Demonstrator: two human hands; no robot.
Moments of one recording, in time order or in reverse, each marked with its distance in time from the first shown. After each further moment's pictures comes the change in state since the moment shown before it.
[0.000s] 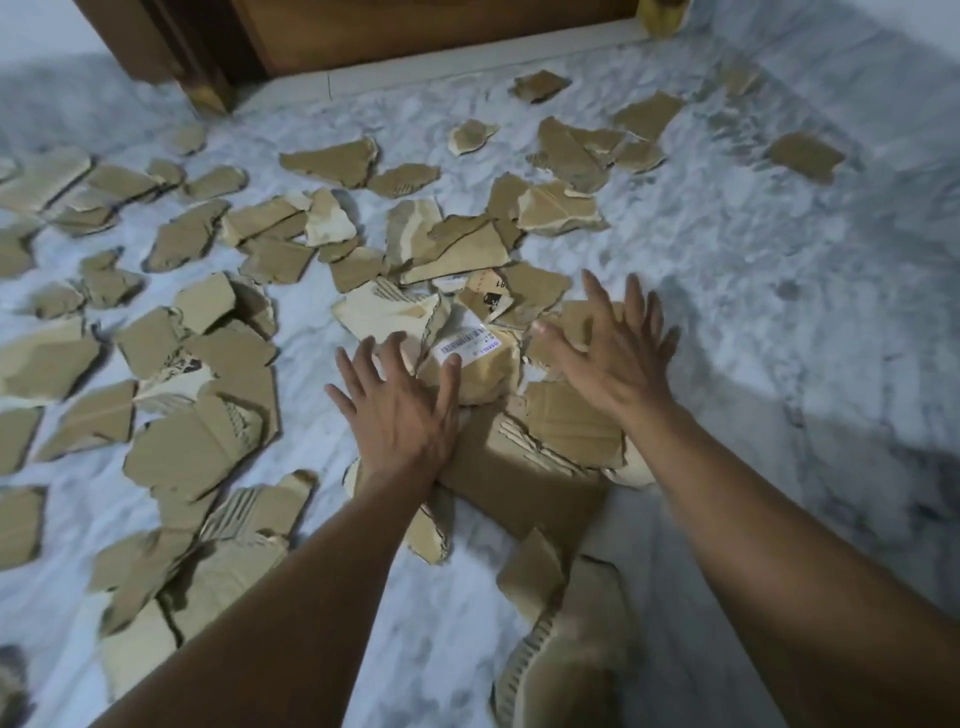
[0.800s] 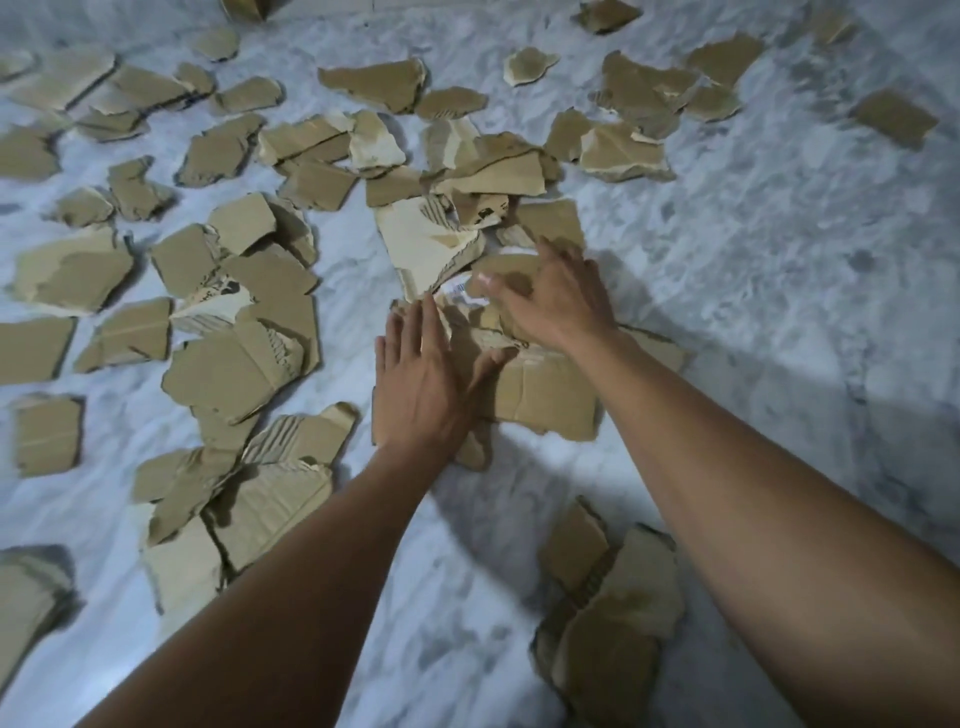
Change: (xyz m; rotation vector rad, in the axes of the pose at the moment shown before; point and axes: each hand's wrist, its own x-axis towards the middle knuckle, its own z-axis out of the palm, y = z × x) left_hand -0.018 -0.037 -0.013 0.035 -0.161 0.086; right_hand 0.017 -0.091 0.048 -0.097 -0.087 -0.126
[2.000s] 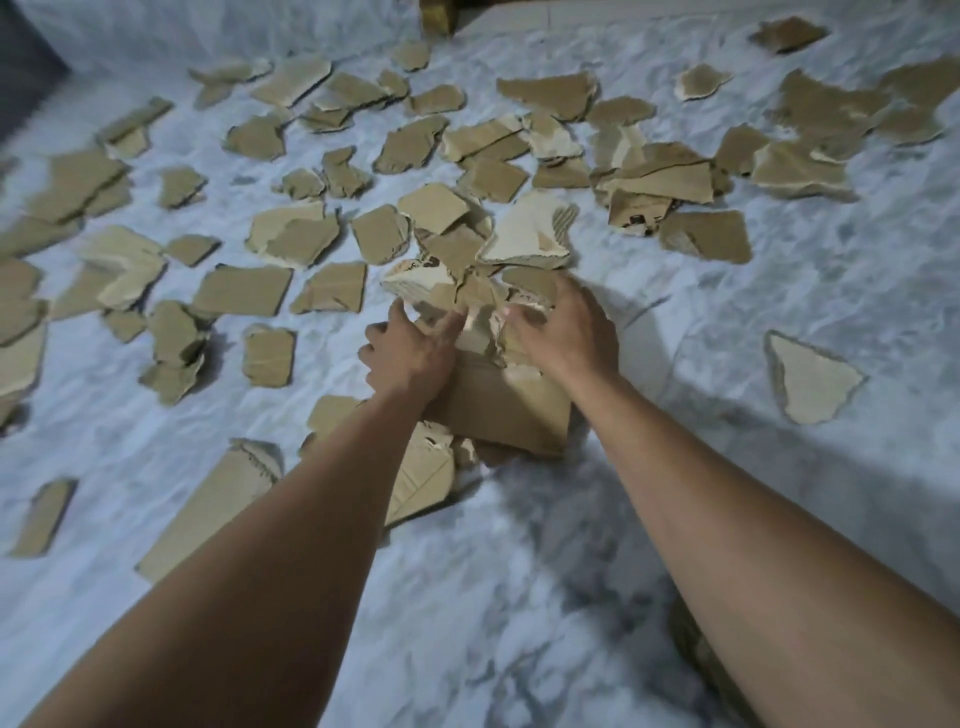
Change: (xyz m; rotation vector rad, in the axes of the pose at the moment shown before) left_hand -0.006 -0.117 -0.105 -0.284 0.075 -0.670; right_hand -0.070 -0.134 0.063 0.322 0.018 -0.087
